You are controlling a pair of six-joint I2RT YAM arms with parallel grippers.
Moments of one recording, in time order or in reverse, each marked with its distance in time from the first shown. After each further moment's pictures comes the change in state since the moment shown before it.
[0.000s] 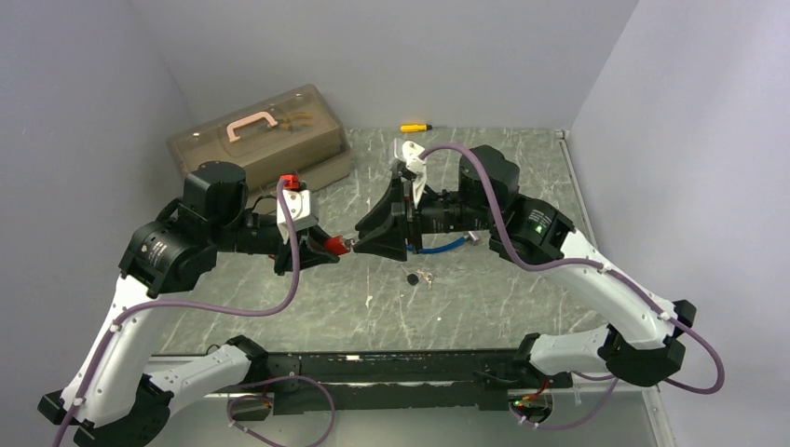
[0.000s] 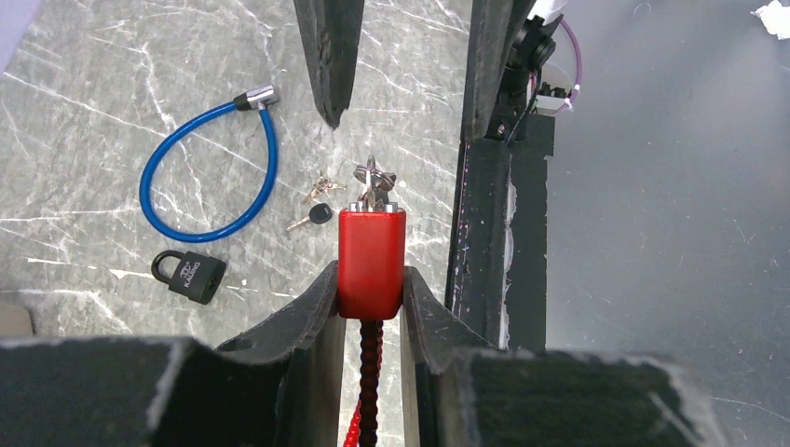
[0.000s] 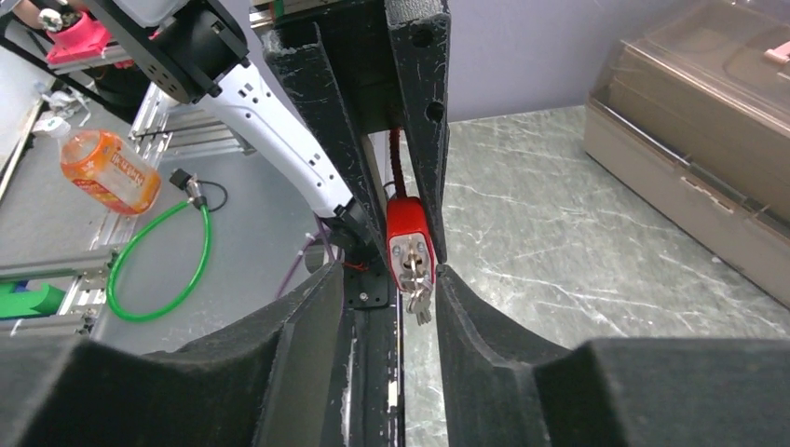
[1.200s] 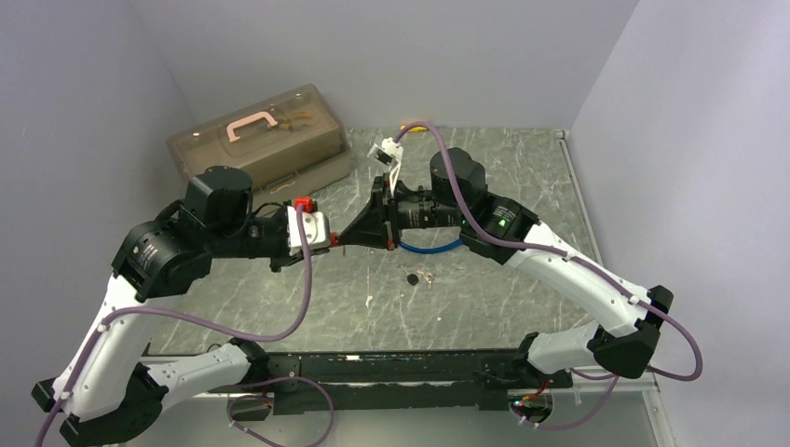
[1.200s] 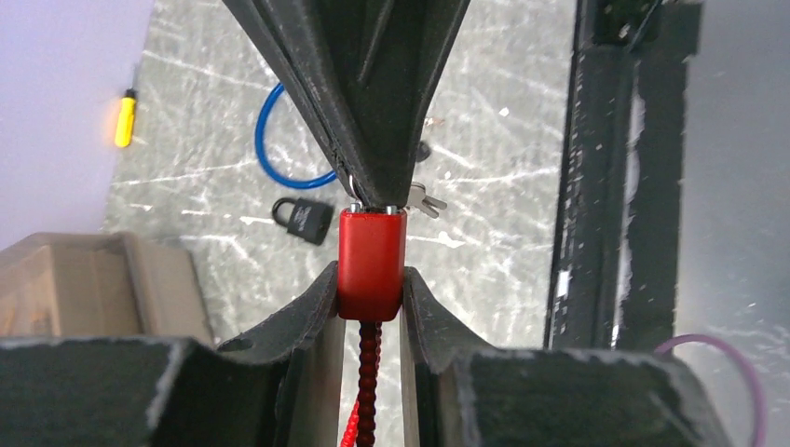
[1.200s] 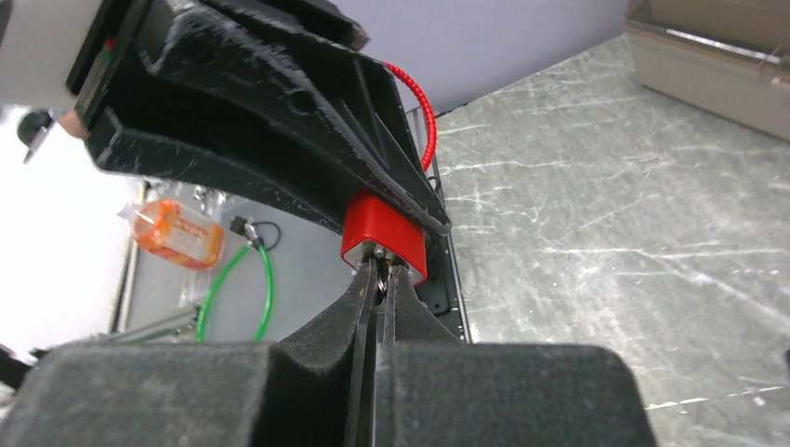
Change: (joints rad) left arm -0.108 0.018 0.081 -0.100 -0.272 0.208; right arm -0.022 0.088 -0.069 0.106 0.006 0.256
